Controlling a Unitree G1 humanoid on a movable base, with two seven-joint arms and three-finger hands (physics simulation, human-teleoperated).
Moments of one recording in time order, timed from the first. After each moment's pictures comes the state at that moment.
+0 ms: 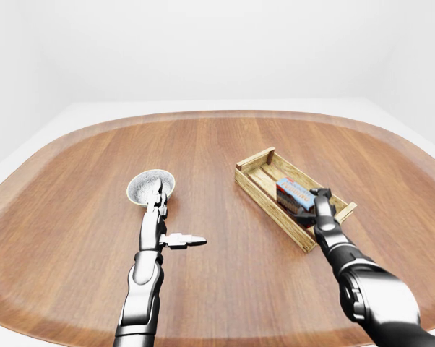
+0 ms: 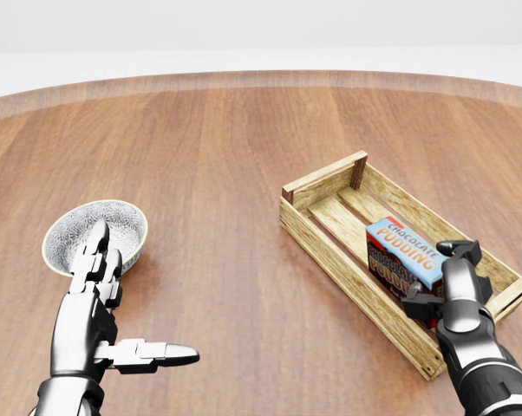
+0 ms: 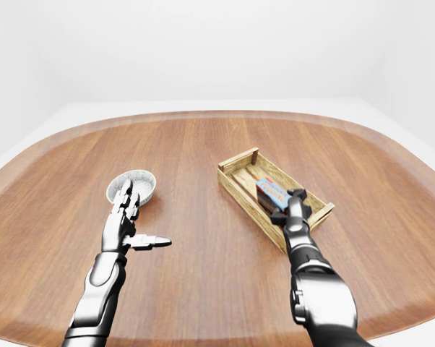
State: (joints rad) left arm -0.01 0.02 0.04 0.05 -0.02 -0.08 -0.03; right arm -0.71 -0.32 -0.17 1.35 -0.25 -0.09 -0.21
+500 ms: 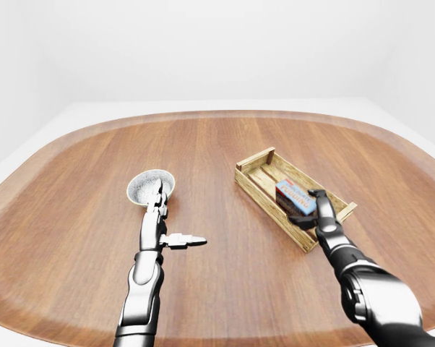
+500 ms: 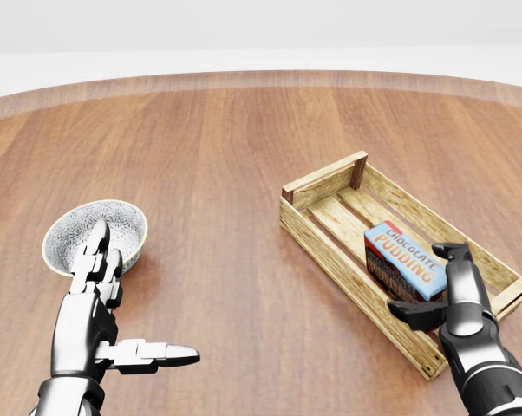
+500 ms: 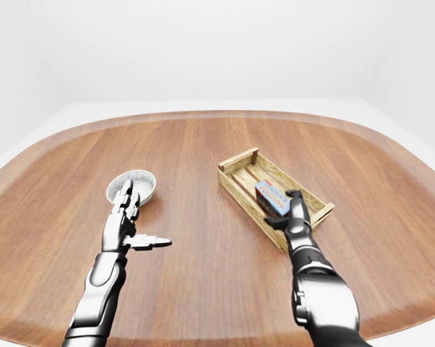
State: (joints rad) left arm -0.01 0.02 0.04 0.05 -0.02 -0.08 -0.03; right arm -0.70 -0.33 -0.18 1.35 -0.30 -0.09 -0.23
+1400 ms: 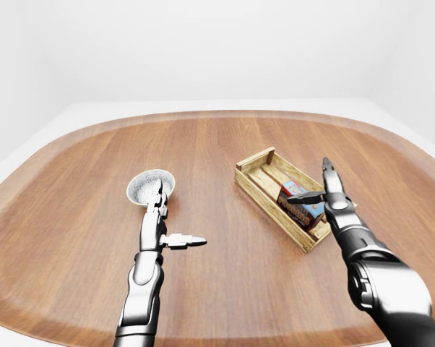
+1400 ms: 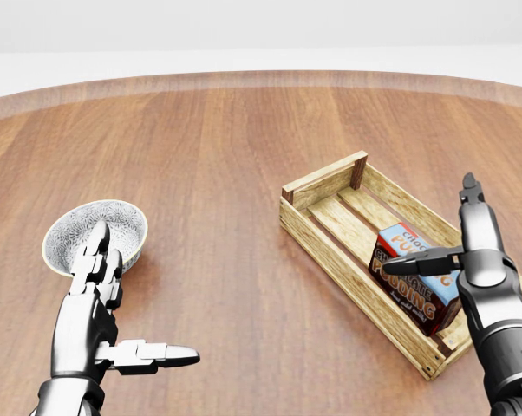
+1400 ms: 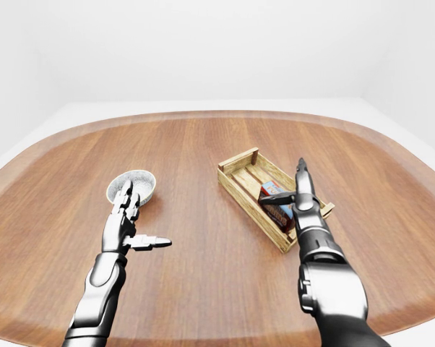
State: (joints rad) left arm -0.01 0.02 0.04 0.05 -0.02 -0.08 -0.03; right arm -0.79 -0.40 -0.15 1.23 -0.22 -0.09 -0.14
